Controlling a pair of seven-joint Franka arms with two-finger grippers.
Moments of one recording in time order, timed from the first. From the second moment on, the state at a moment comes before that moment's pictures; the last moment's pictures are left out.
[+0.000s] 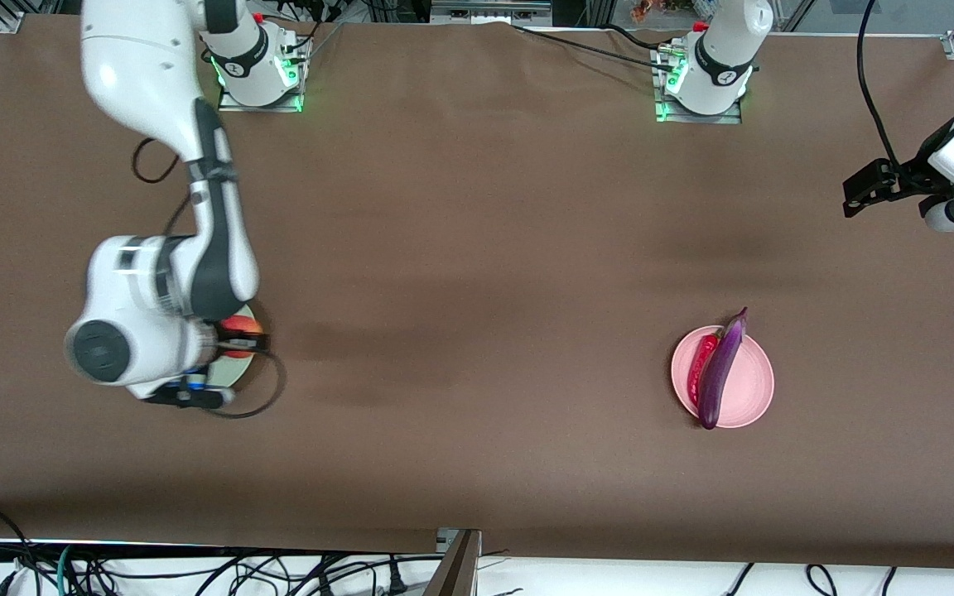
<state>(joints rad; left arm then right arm) 0.02 -0.01 -0.04 -1.65 0.06 1.60 -0.02 0.46 0.80 -0.54 -1.28 0.34 1.67 -0.01</state>
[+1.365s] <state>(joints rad) 0.01 -0.01 -0.05 -1.65 0.06 1.60 -0.02 0.41 0.59 -0.64 -1.29 0.33 1.49 -0.22</state>
